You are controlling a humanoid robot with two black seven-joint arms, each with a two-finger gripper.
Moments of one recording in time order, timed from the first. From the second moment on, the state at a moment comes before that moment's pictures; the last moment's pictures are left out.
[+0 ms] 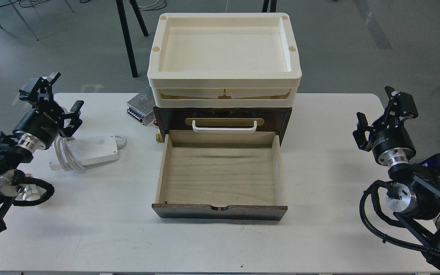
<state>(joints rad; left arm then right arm) -0.56 0.50 -0.71 -0.58 0.24 -0.49 -0.49 0.33 -0.49 0.86 1.24 -0.20 -0.23 0.49</state>
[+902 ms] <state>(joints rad) -0.75 0.81 -0.67 -0.55 0.86 -0.44 -0.49 0.33 -0.49 0.86 1.24 -0.20 -0.23 0.49</state>
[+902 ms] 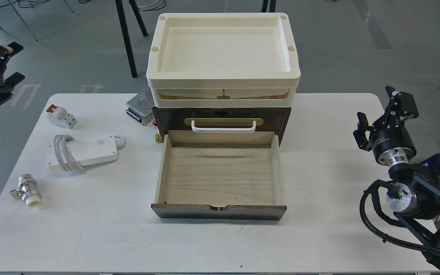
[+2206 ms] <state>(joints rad) -0.83 0.82 -0.20 -0.62 1.68 -0.06 -0.49 0.33 -0.49 0.86 1.24 -0.20 -0.23 0.49</state>
